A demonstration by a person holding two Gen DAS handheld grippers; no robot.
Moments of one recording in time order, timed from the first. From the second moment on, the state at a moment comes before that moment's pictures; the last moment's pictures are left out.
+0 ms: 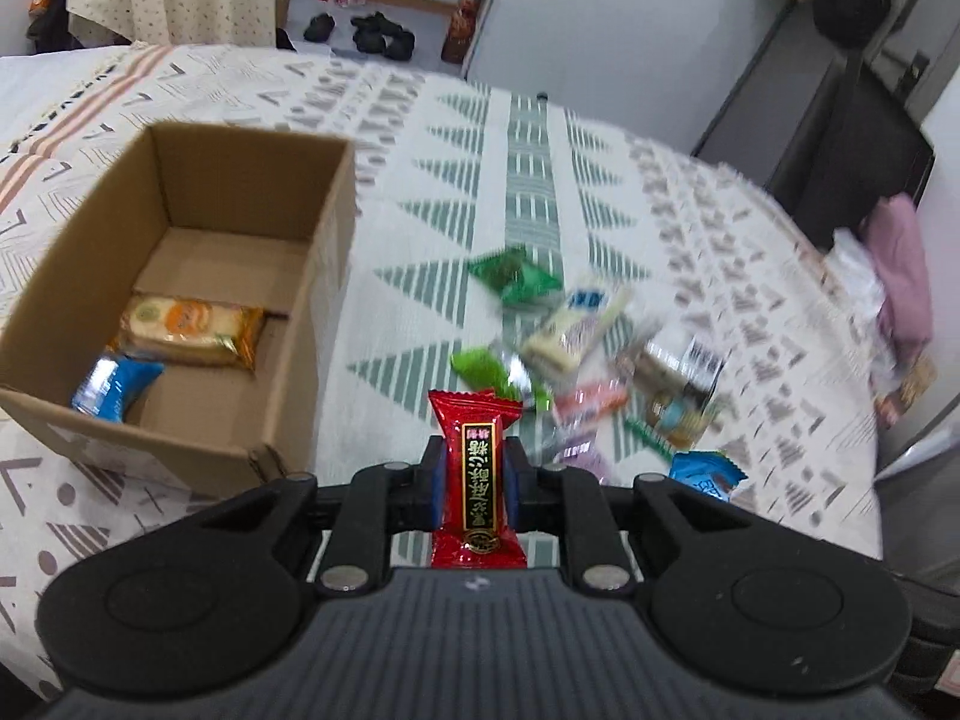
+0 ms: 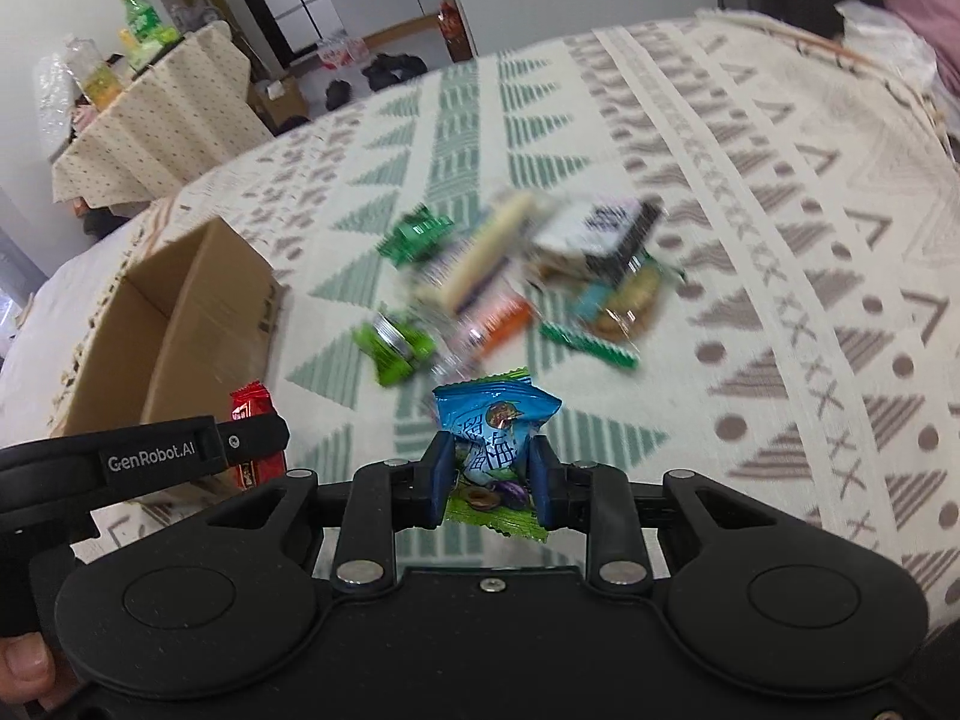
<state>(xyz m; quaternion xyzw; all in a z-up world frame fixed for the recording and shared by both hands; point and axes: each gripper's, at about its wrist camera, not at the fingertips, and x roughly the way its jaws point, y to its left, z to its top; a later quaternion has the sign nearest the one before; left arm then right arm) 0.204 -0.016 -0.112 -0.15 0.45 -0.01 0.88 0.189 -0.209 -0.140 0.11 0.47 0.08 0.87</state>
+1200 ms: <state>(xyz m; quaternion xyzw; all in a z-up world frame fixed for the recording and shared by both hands) 0.193 0.133 -0.075 -0.28 0.36 0.12 0.88 0.222 -0.084 -0.073 0.11 0.41 0.18 0.89</state>
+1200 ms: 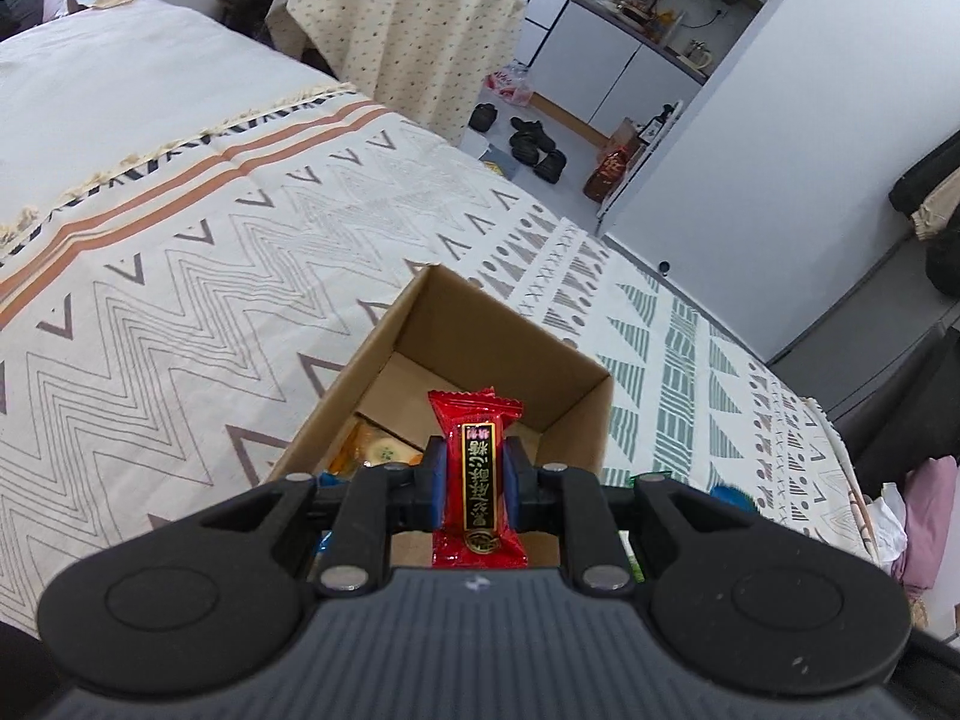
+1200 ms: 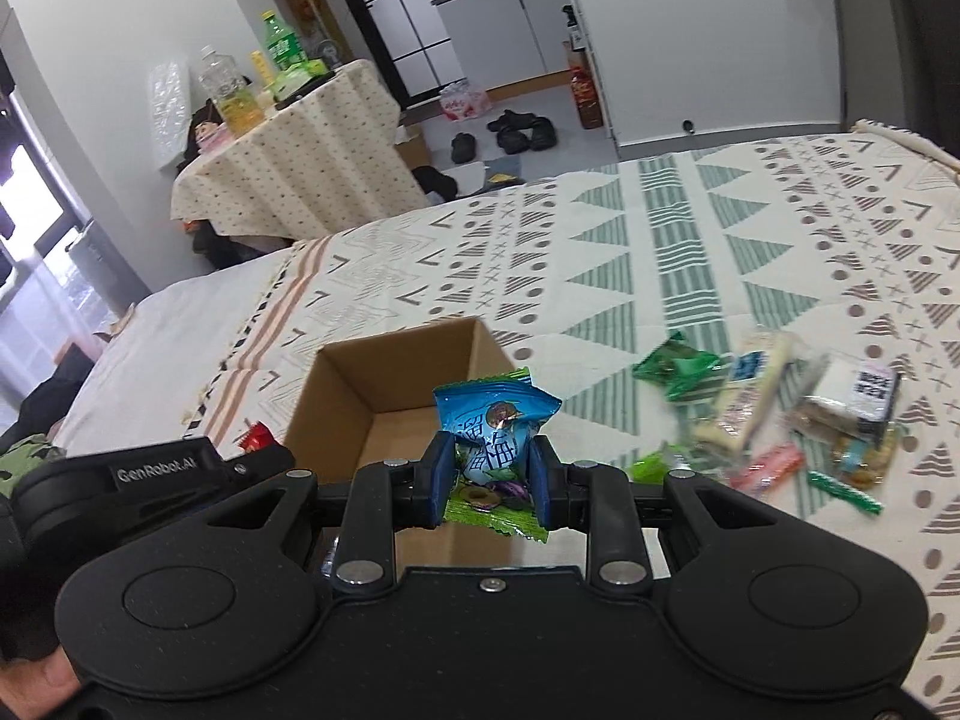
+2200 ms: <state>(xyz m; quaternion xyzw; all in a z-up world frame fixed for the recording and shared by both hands) 0.194 0.117 -0.080 -0.26 0.37 0.17 0.88 0.228 -0.086 -0.078 0.14 0.42 0.17 0.88</state>
